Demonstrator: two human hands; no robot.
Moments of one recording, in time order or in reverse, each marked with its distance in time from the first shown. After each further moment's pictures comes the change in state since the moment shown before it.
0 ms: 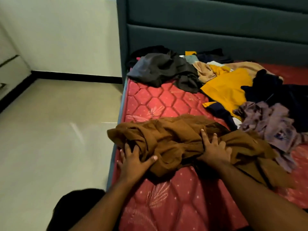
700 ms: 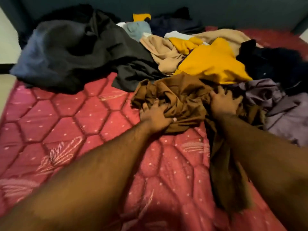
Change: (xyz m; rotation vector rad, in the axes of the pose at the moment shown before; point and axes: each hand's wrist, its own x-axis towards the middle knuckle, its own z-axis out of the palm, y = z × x) left_hand 0.353 0.296 0.225 0.354 -0.286 0.424; right_hand 0.399 0.196 -0.027 -0.139 0.191 0.182
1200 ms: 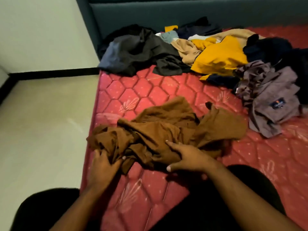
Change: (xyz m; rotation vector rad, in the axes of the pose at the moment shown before) left_hand -0.457 -0.138 -0.005 -0.204 0.402 -0.490; right_hand -0.406 -0.069 -0.080 0.615 -0.609 -0.733
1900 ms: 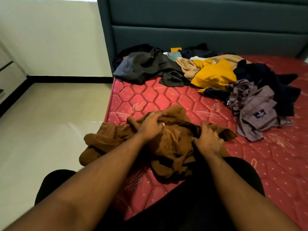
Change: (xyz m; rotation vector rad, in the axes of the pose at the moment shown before) left_hand 0.019 0.142 -0.003 -0.184 -0.175 0.545; right_hand -0.040 0.003 -0.008 -0.178 0.660 0.583
